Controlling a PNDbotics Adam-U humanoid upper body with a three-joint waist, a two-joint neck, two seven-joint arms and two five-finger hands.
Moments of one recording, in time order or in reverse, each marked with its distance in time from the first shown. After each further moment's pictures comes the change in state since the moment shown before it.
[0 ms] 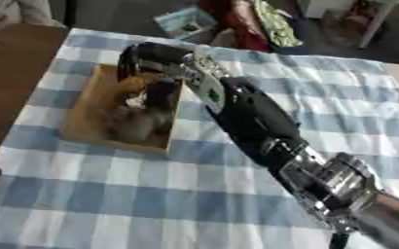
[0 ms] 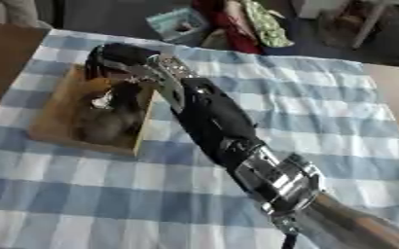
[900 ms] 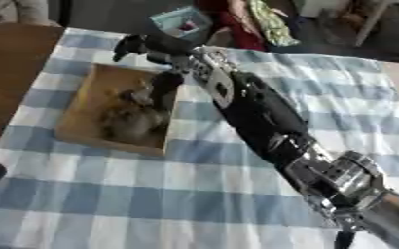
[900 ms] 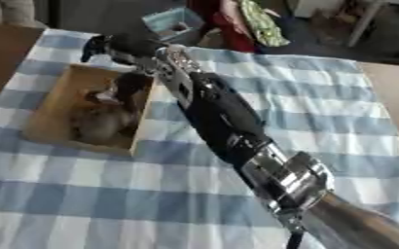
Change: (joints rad) left arm 0.003 0.000 0.001 0.001 -0.001 0.001 0.003; right arm -0.014 -0.066 -0.005 -0.082 -0.164 0.018 0.007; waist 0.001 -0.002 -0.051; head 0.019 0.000
